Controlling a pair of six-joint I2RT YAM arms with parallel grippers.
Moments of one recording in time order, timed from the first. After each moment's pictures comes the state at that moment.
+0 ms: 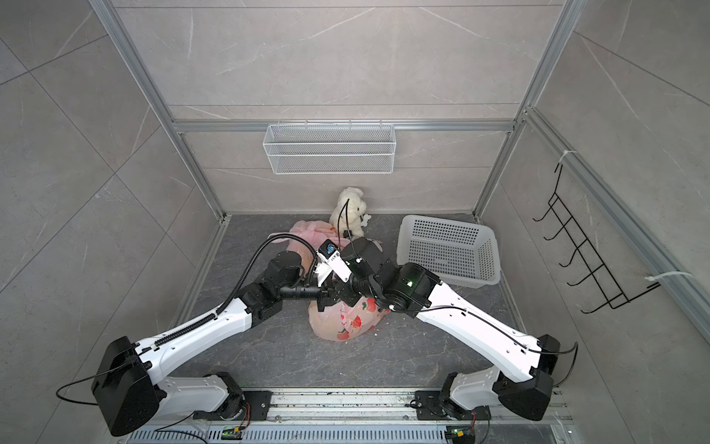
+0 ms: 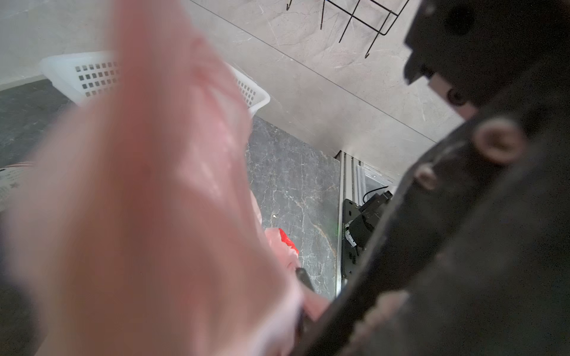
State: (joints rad) left arm -0.76 1.28 0.92 0.02 0.68 -0.15; right arm 0.97 1.37 1.51 -0.83 0.12 -0.07
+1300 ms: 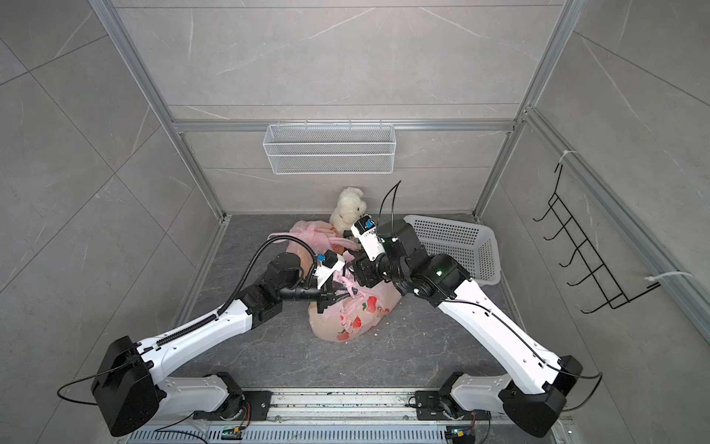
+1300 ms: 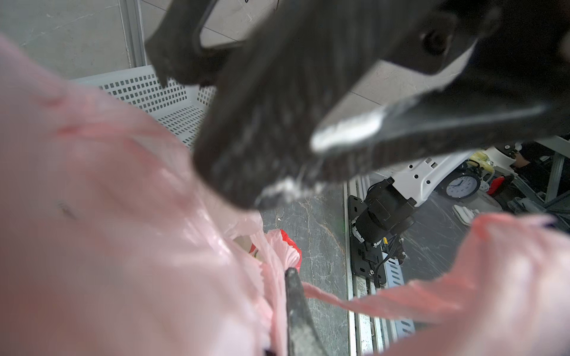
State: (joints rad) left arm -0.76 1.28 0.90 0.06 0.72 -0.06; right arm 0.73 1.29 1.48 -0.81 -0.10 0.10
